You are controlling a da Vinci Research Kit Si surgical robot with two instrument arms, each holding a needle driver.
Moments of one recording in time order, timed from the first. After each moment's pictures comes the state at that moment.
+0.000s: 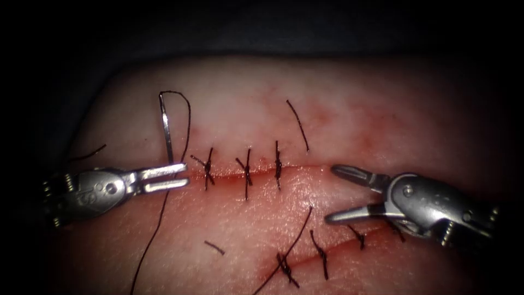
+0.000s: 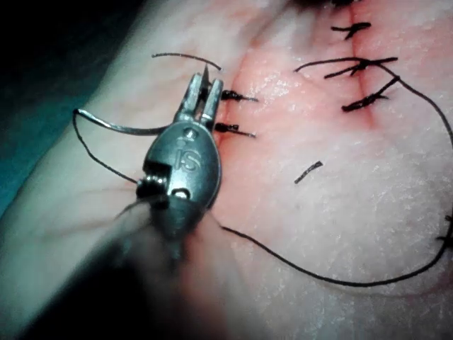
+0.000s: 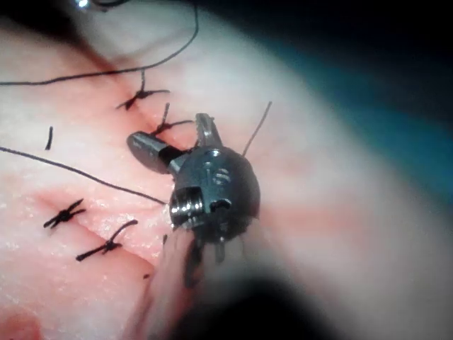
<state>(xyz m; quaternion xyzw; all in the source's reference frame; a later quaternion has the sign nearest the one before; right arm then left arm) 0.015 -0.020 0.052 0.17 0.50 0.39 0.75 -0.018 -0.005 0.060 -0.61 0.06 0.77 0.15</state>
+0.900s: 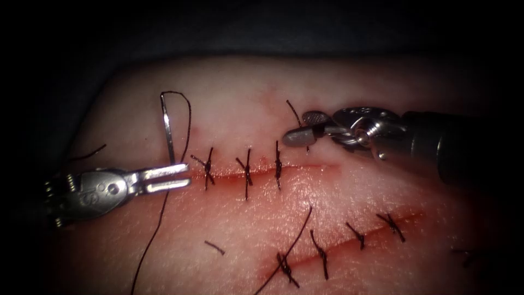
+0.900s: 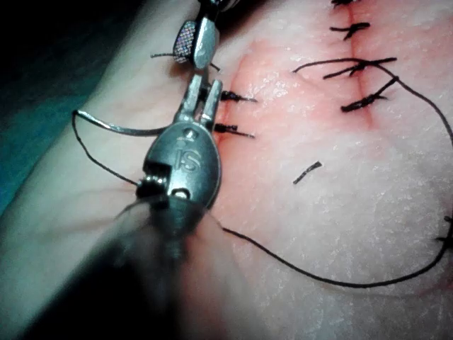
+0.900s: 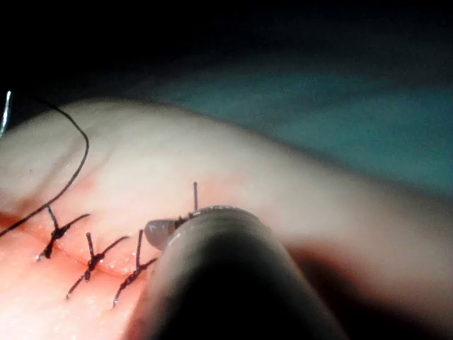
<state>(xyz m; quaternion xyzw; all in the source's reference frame) 0.023 -0.014 0.063 0.18 0.33 0.59 0.71 -0.018 -0.005 0.060 -0.61 0.06 0.77 0.15</state>
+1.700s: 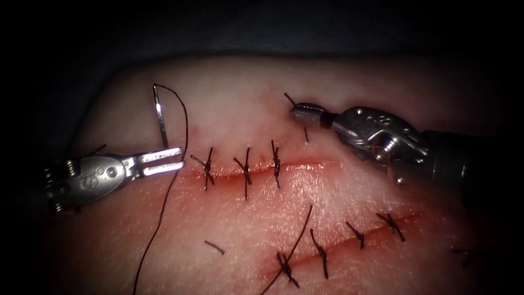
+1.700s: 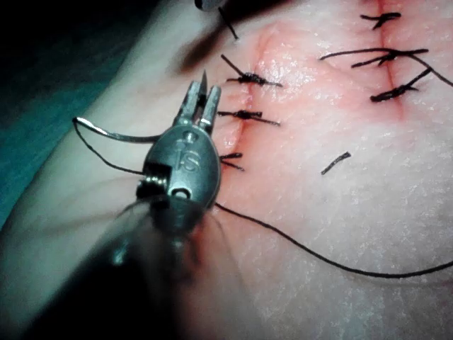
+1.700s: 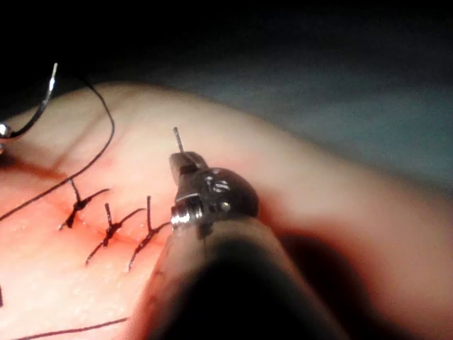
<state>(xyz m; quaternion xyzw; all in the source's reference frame) 0.022 -0.014 0.058 0.13 0.46 0.55 0.69 -0.017 -0.003 0.063 -0.59 0.06 0.79 0.17</state>
